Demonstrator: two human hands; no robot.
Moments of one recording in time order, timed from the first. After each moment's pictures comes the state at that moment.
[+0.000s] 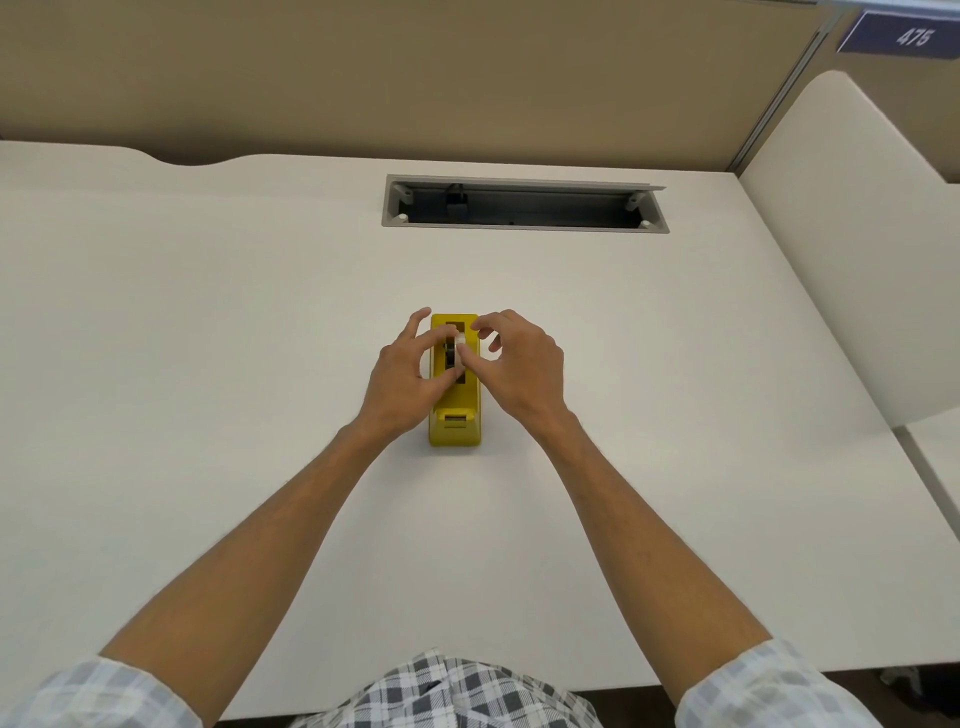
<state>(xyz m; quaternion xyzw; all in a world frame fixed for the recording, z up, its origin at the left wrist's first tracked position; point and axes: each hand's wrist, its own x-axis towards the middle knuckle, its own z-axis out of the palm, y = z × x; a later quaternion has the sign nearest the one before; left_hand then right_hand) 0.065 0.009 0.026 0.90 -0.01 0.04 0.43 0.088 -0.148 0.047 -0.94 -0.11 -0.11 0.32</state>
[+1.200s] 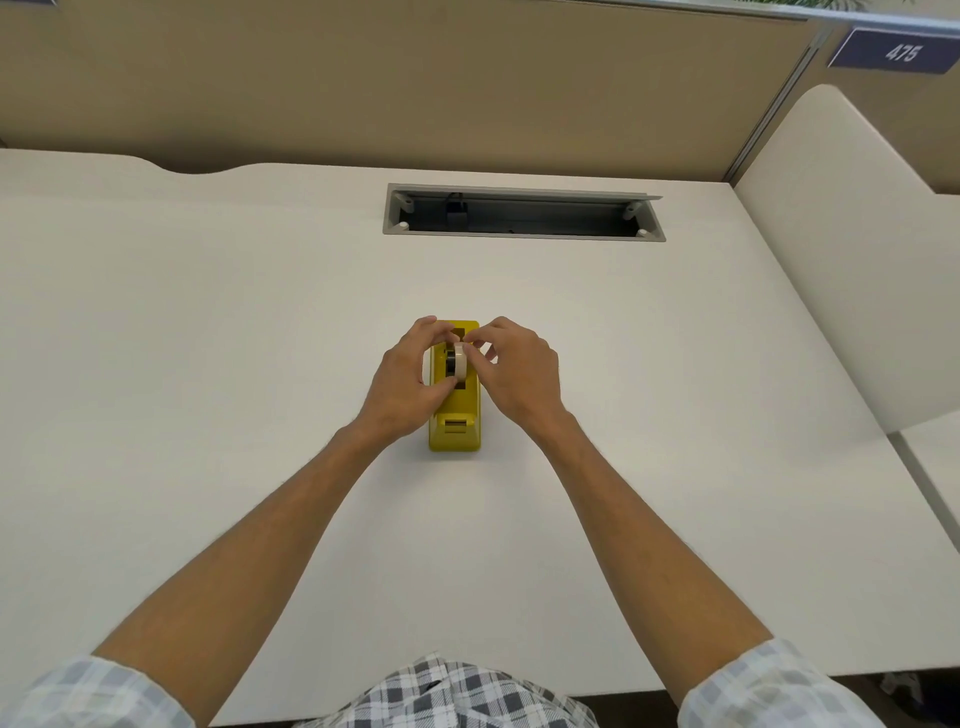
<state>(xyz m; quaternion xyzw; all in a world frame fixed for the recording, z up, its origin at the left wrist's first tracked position) 0.063 0.010 0.034 0.87 -0.06 0.05 0.48 0.092 -0.145 0.047 -0.95 -0.13 -0.08 0.29</state>
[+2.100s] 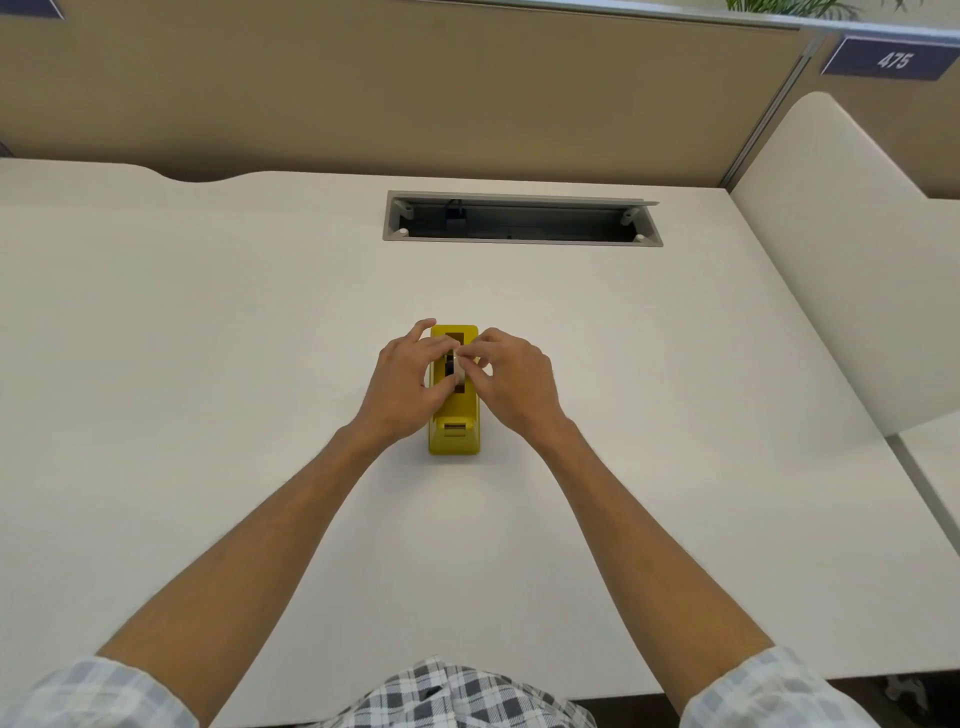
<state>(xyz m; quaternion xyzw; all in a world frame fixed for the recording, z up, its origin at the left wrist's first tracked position) 0.069 0.012 0.032 0.92 -0.10 0.07 0.36 0.085 -0.147 0.049 -0.94 -0.17 -0.07 0.30</state>
